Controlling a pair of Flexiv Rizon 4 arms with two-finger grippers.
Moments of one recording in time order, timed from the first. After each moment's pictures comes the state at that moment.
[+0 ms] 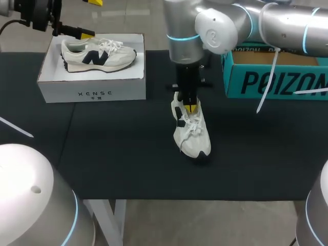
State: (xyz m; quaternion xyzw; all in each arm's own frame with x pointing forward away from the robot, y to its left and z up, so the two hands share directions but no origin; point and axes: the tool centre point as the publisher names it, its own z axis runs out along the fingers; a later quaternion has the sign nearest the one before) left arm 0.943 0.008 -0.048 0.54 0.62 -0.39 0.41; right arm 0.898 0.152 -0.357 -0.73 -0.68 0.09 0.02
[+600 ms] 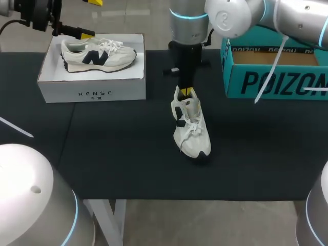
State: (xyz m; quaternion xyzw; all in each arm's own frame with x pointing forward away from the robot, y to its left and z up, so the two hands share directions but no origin) left arm 0.943 0.008 -0.048 0.54 0.62 -0.39 0.41; right arm 0.900 0.169 -0.282 -0.58 -0.82 0.01 0.03
